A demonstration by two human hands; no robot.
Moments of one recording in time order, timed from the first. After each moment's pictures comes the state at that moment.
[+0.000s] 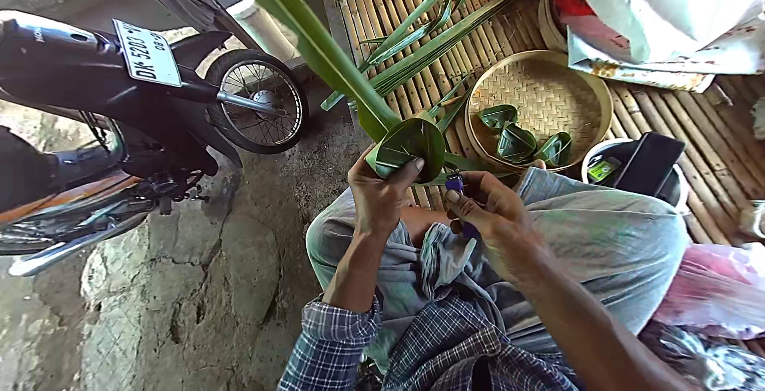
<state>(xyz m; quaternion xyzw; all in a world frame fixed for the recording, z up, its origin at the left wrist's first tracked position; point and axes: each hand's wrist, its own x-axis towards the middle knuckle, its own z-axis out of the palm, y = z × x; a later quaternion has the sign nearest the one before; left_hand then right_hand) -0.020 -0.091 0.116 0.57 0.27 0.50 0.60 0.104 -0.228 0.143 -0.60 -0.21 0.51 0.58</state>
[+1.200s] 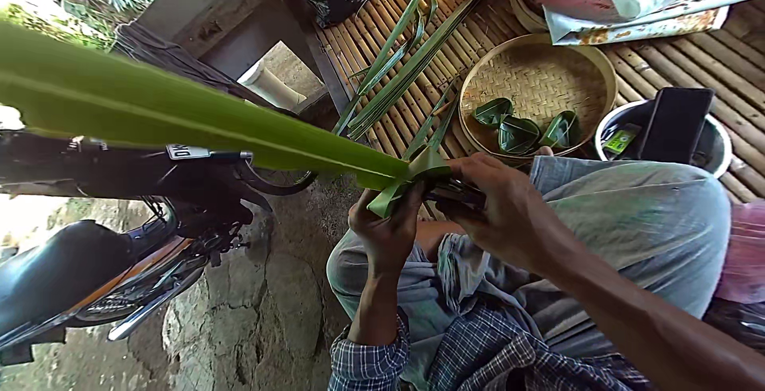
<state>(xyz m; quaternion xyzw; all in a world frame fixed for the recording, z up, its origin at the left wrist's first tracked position) -0.007 -0.101 0.131 0.70 0.21 0.54 0.41 0.134 -0.218 0.169 -0.73 -0.50 0.22 0.41</state>
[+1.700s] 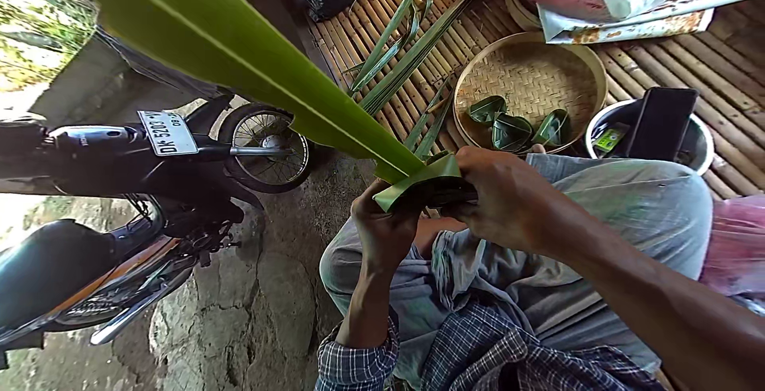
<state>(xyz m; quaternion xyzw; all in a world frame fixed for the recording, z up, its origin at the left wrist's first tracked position) -0.009 -0.106 0.140 0.71 0.20 0.46 0.49 0.155 -0.208 0.191 -0.73 -0.58 0.25 0.26</state>
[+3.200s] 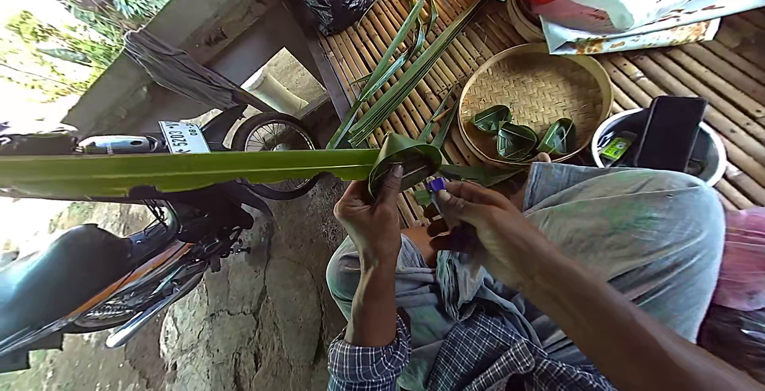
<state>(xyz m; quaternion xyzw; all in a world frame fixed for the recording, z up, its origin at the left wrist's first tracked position) 0.001 -0.088 0.144 0.63 0.35 0.53 0.45 0.115 -0.214 0.174 -0.43 -0.03 0.63 0.64</state>
